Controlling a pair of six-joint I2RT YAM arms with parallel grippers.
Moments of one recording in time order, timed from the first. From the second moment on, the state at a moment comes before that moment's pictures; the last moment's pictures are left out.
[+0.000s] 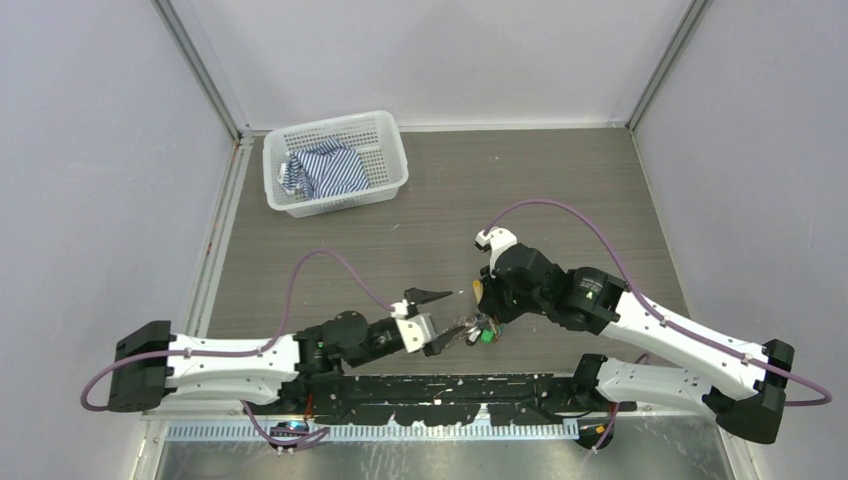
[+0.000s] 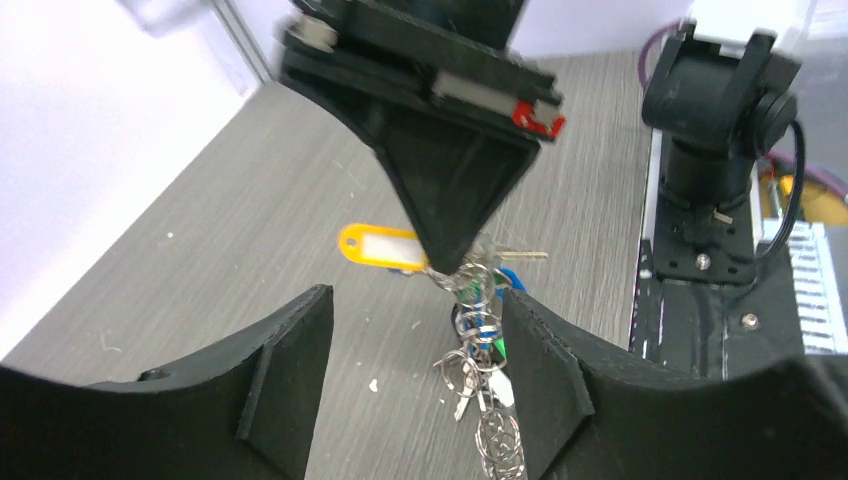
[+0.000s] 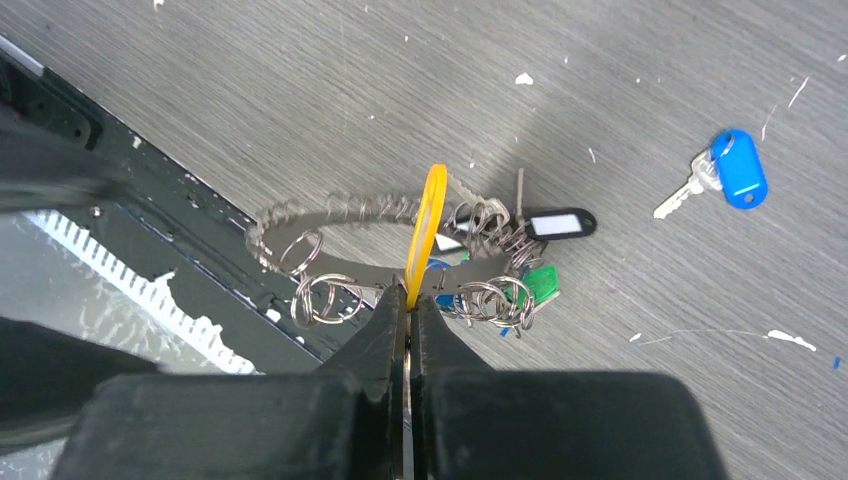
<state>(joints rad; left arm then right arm) -1.37 0.89 0.38 0.61 -0.17 0.30 1.01 0.95 0.93 -0.81 0.12 0.46</state>
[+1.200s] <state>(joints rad) -1.37 1.36 0.35 1.16 -0.36 0.42 1.01 0.76 0.87 -0.67 0.23 0.60</state>
